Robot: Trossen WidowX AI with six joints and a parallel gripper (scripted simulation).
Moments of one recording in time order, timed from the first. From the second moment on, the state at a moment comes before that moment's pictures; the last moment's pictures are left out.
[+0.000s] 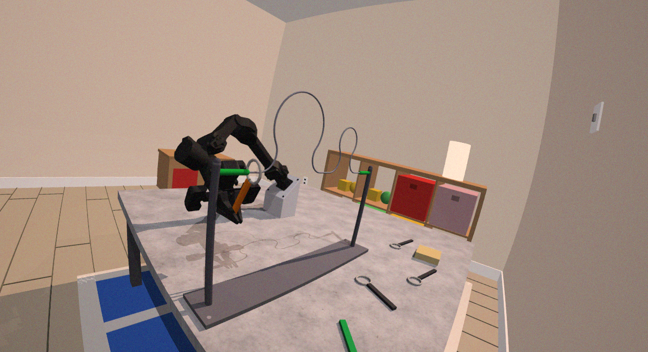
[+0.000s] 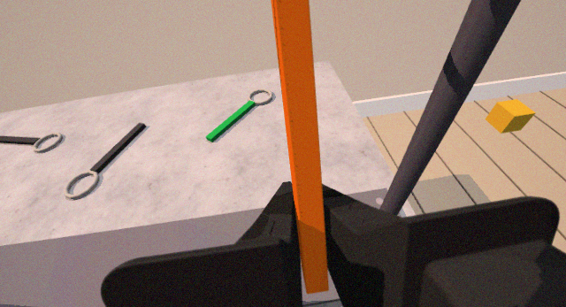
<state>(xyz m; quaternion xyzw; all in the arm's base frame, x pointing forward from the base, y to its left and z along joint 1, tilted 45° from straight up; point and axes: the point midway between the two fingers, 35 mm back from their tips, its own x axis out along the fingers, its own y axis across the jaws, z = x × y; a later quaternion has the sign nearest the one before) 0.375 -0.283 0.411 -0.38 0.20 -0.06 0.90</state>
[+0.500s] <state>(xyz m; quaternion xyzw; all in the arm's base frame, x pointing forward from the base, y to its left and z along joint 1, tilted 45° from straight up) 0.372 -0.263 0.390 -0.31 0.22 -0.05 0.92</state>
